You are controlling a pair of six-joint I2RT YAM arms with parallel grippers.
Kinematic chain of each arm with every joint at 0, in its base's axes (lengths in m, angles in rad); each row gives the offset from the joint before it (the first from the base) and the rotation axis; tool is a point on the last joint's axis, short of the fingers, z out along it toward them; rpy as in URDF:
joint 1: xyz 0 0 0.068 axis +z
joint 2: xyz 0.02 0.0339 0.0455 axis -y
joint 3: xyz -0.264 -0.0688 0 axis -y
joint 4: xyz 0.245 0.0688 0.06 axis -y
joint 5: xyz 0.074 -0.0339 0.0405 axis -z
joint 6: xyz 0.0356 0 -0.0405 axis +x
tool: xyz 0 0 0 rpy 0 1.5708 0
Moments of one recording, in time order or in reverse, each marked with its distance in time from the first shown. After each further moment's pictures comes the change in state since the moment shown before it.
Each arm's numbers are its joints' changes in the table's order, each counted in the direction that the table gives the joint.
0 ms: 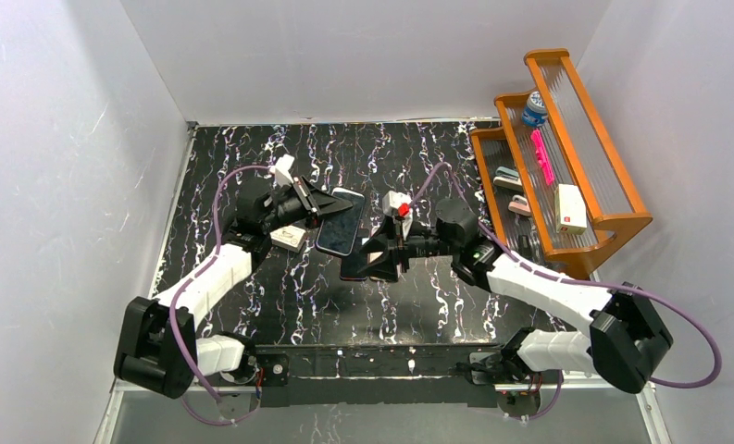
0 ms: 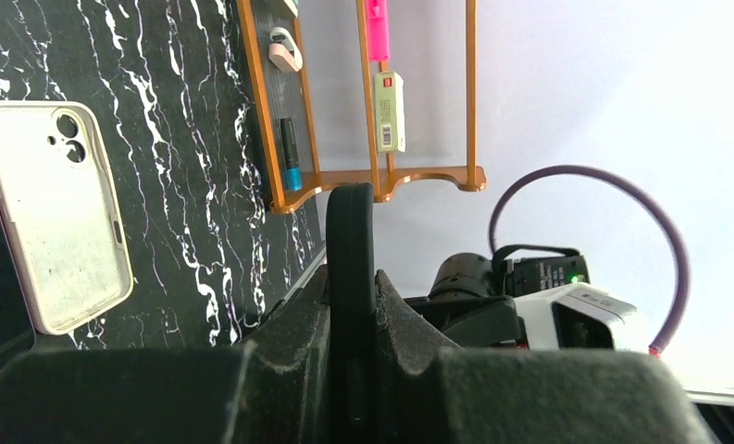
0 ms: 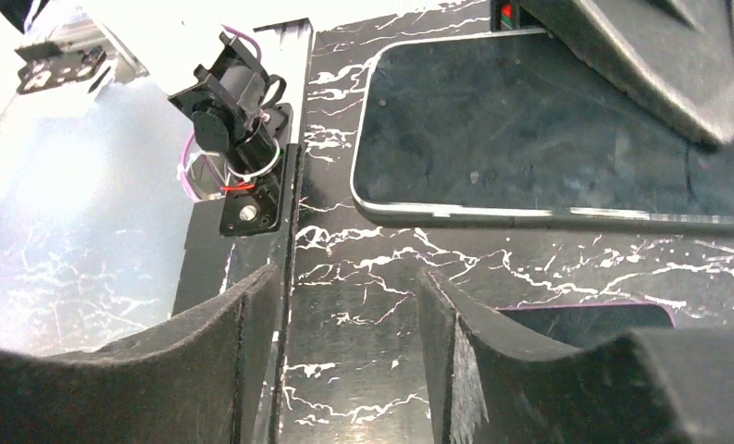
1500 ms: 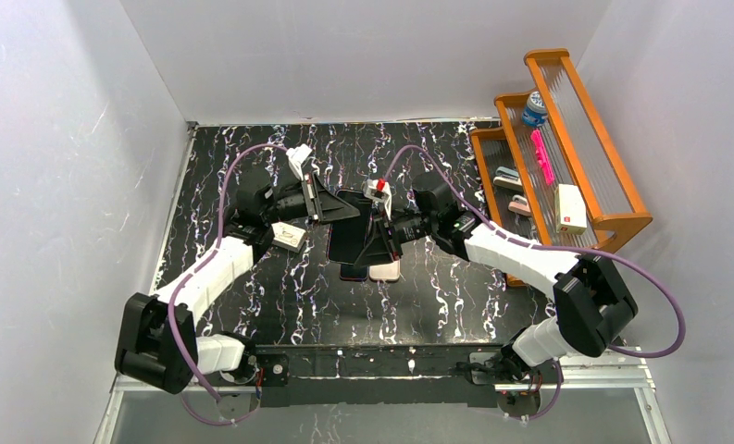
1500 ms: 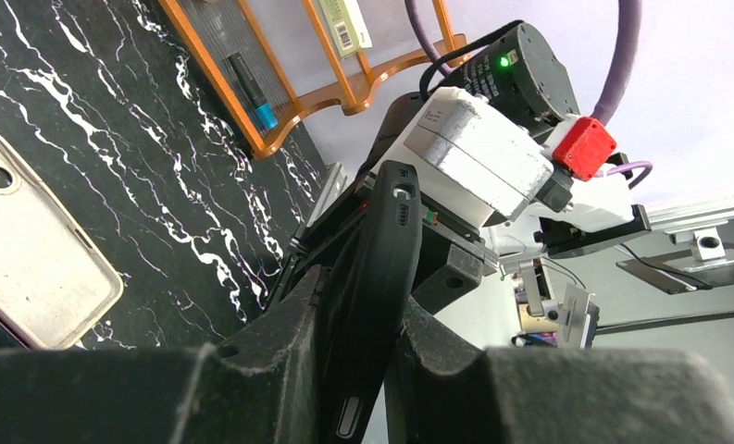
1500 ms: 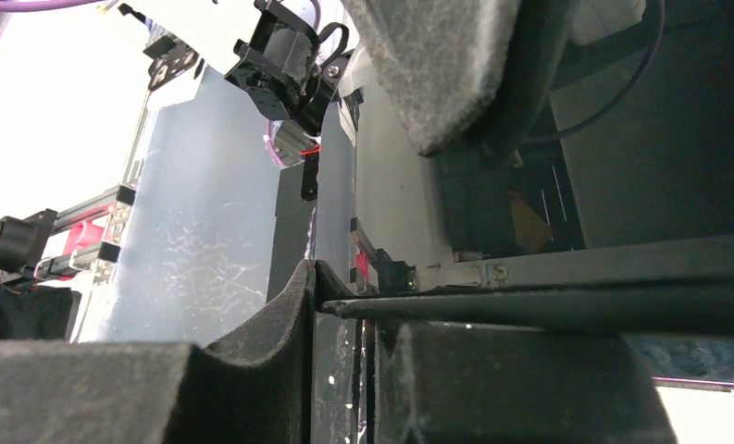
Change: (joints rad) left arm -0.015 -0.014 0.060 0.043 0.220 0.196; right arm -0.057 -0.214 0.198 -0.231 -0.213 0.154
